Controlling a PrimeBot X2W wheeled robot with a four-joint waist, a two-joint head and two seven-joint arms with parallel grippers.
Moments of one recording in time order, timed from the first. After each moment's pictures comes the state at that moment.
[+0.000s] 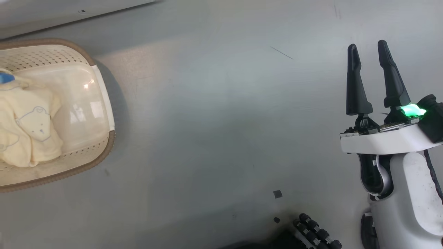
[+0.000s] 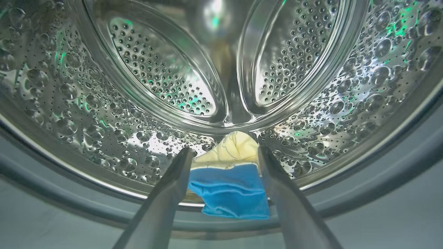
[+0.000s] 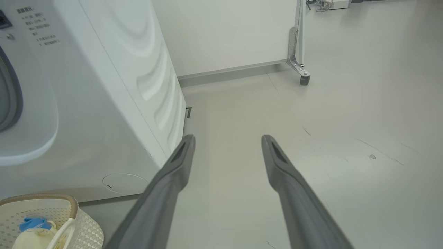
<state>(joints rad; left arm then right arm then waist) -1.13 0.32 0.07 0.57 -0.20 0.08 -0.06 -0.31 -0.06 0.11 -0.02 0.40 0.12 -0.26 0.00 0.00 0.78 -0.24</state>
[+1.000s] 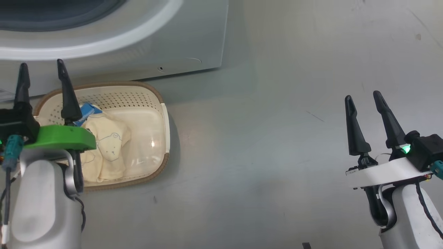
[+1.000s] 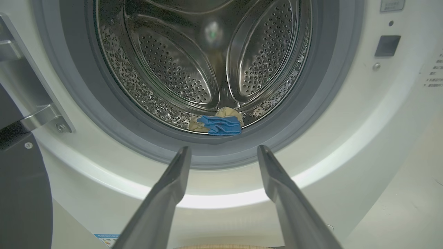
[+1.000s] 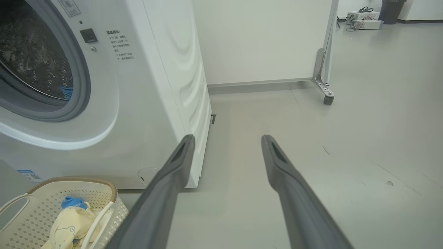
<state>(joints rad) -0.48 0.07 0.04 0.32 -0.21 0.07 -0.26 -0.17 -0.13 0.10 0.07 0.33 0.12 -0.26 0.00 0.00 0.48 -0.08</state>
